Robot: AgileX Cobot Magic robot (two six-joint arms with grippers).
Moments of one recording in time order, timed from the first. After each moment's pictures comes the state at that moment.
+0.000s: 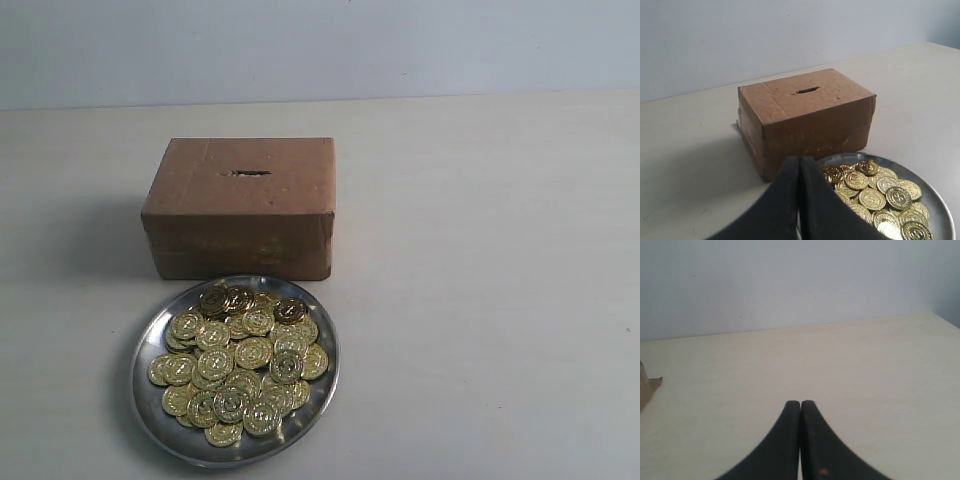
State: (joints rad) left arm -0.51 0.20 0.00 -0.32 0.08 0.34; right arm -0.03 0.01 0.00 0.07 0.28 0.01
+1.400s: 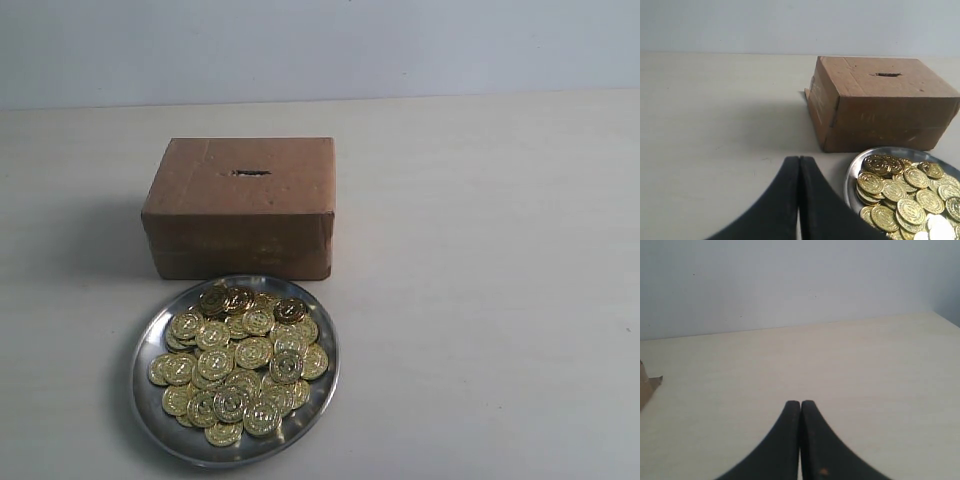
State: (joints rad) left arm -0.12 0.01 0.00 -0.36 0.37 0.26; right arm -0.03 0.01 0.00 0.08 0.28 0.01
